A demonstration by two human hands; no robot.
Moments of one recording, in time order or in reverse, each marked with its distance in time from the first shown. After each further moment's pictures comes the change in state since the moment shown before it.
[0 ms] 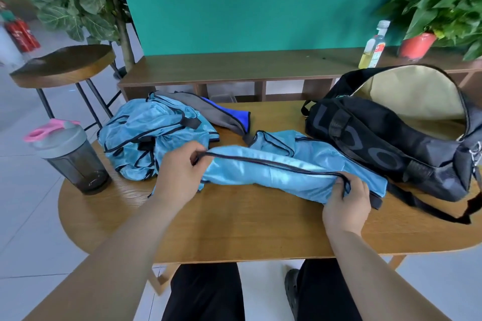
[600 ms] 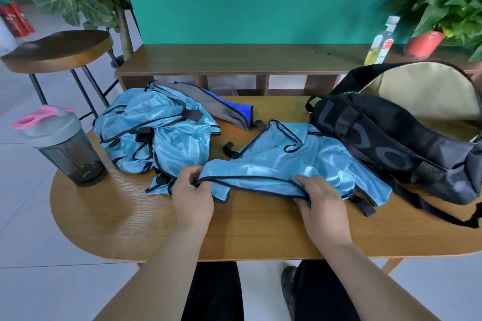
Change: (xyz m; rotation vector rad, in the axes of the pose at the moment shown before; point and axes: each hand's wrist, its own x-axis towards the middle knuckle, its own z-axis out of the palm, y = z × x) left_hand -0.050 -0.014 0.065 -0.562 0.282 -0.525; right_hand -0.023 0.003 0.013 -0.397 -0.412 -0.652
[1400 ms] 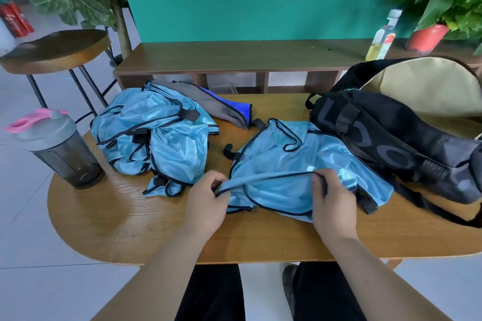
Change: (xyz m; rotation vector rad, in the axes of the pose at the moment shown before) left_hand -0.008 0.002 0.005 0.423 -0.381 0.167; right_hand 0.010 -0.003 -0.014 0.287 0.105 0.323
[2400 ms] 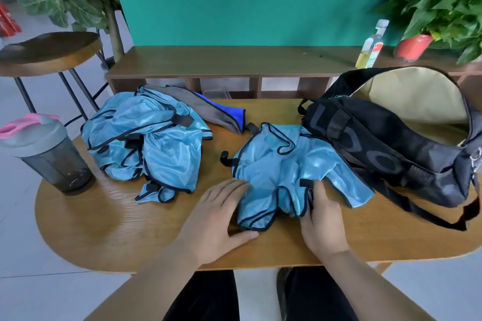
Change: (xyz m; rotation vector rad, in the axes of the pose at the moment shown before) left_hand -0.014 -0.006 -0.002 0.641 -0.238 0.660; right_hand -0.015 0.002 -0.006 -0.082 -0.154 -0.189
